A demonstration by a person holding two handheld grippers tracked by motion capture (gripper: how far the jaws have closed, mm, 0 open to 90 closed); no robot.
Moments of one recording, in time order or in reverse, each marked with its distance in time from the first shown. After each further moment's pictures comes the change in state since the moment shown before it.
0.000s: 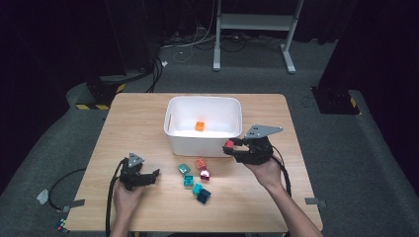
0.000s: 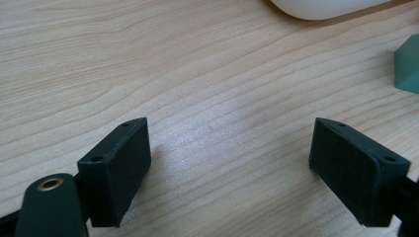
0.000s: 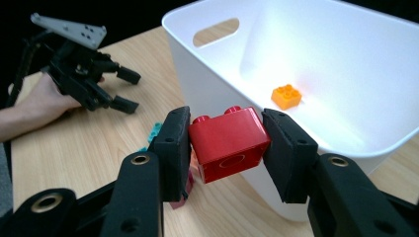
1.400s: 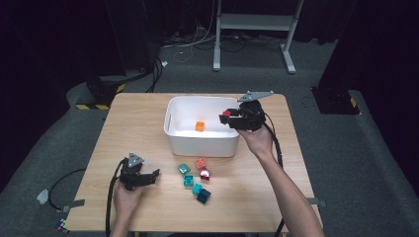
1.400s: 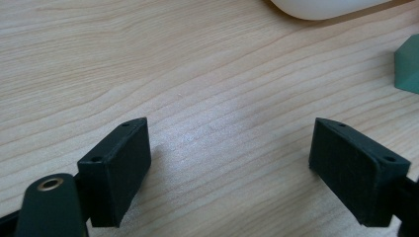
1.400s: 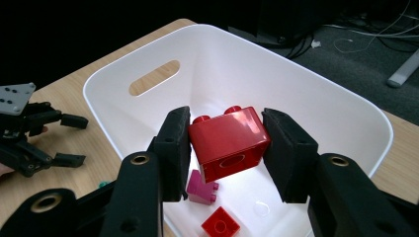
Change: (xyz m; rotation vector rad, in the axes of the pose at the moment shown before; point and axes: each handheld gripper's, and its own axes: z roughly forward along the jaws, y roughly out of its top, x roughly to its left) left arm 0.000 0.000 0.000 0.001 0.000 0.000; right arm -0.049 0.067 0.031 0.029 -0.107 0.084
